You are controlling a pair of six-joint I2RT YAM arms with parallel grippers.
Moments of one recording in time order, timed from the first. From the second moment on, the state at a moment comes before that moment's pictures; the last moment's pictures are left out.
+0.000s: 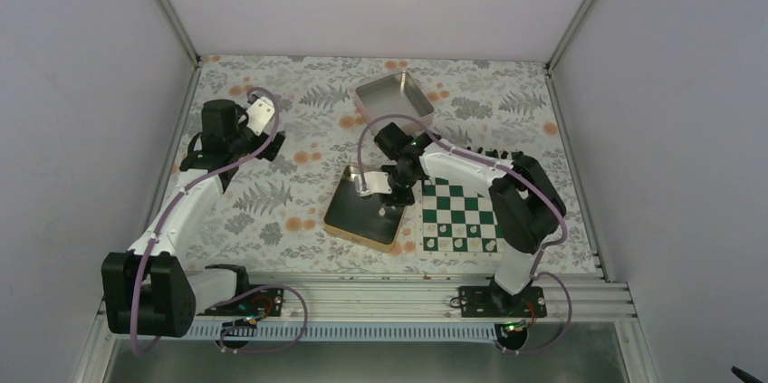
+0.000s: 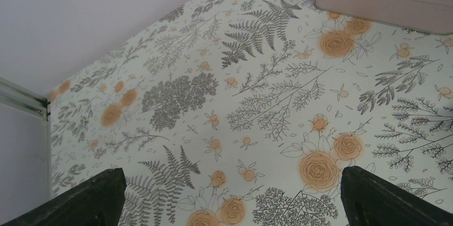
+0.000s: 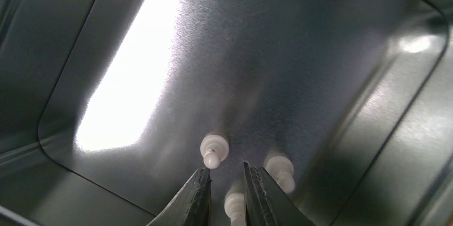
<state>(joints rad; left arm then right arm) -0.05 1.17 0.82 -0.23 0.17 0.46 0.74 1.78 1.22 -0.80 -0.30 -0.99</state>
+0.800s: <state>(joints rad) -0.05 1.17 0.82 -0.23 0.17 0.46 0.80 1.82 1.21 -0.78 -0.26 -0.97</state>
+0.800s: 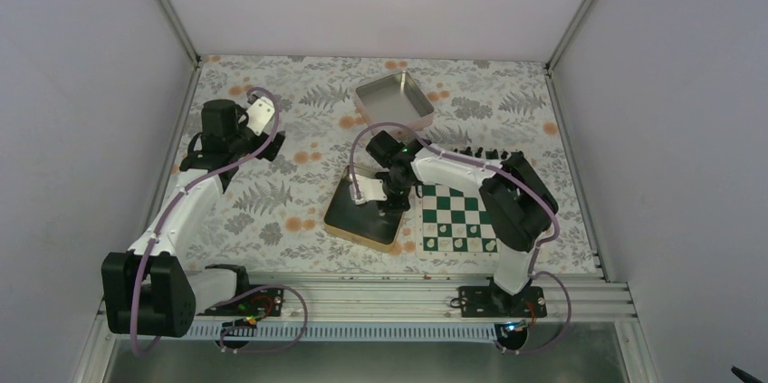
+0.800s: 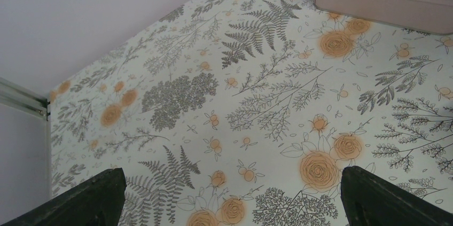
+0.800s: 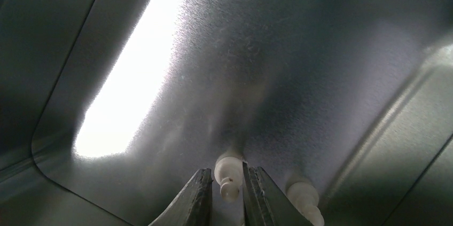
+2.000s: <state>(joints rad) -0.05 1.17 0.82 -0.23 0.17 0.46 0.39 1.09 0.81 -0.83 -0.21 -0.94</state>
